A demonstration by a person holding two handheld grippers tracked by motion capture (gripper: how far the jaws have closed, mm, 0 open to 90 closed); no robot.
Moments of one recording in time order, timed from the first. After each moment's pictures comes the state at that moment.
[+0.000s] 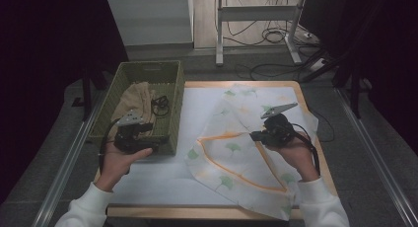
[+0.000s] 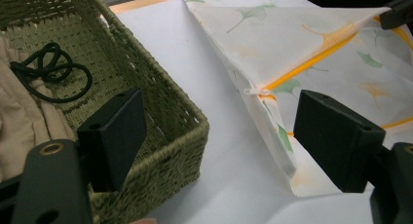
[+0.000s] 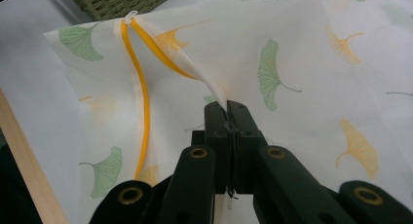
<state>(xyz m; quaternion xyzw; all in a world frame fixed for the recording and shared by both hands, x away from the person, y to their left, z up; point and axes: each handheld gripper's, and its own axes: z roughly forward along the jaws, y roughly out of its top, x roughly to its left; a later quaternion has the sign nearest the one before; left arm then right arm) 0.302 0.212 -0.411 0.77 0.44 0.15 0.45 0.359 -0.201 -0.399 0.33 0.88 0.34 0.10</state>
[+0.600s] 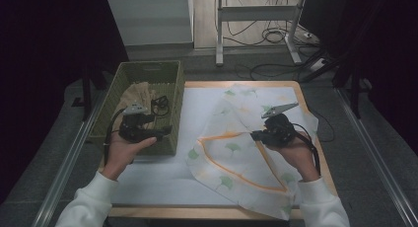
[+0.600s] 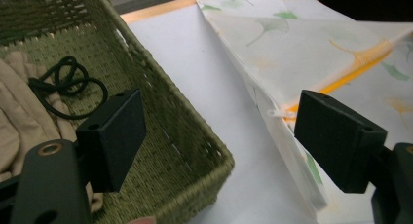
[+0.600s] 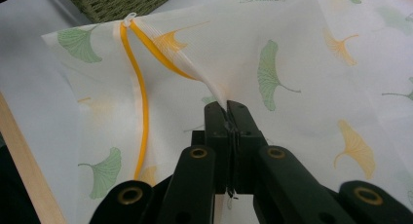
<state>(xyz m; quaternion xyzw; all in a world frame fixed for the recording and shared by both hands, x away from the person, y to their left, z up) 0.329 0.208 -0.404 0.76 0.45 0.17 0.44 0.358 -0.203 -0.397 0.33 0.87 0.34 0.10</state>
